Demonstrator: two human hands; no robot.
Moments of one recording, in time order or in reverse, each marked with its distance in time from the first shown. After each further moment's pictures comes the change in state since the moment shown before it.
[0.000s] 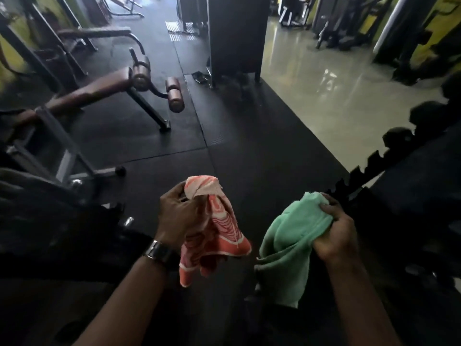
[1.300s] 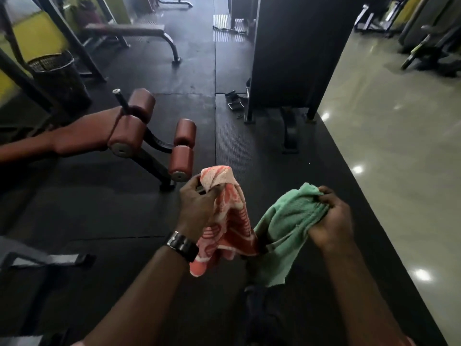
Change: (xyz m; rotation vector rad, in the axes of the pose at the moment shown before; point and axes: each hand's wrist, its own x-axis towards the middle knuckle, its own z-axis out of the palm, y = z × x) left_hand 1.016 0.027 0.233 0.037 0.268 -0.041; right_hand 1.024 -0.015 0.392 -0.082 0.059 0.203
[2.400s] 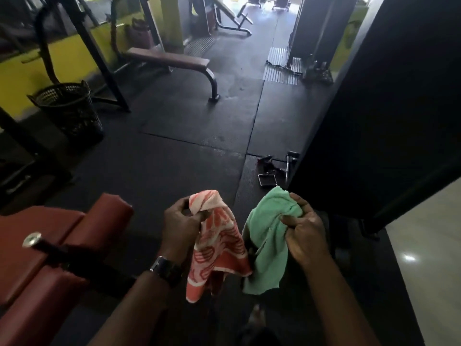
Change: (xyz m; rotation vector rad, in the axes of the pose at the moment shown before) left_hand 0.816 0.092 0.154 -0.005 0.264 -0.072; right_hand 0.753 -0.017 0.526 -0.370 -0.296 0.079
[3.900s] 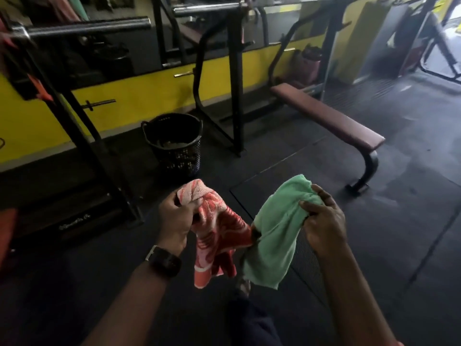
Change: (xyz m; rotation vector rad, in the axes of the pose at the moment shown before) left_hand 0.973 0.175 -0.176 -0.296 0.867 -0.036; right_hand 0.882 0.136 0.765 -0.205 -0.520 0.289
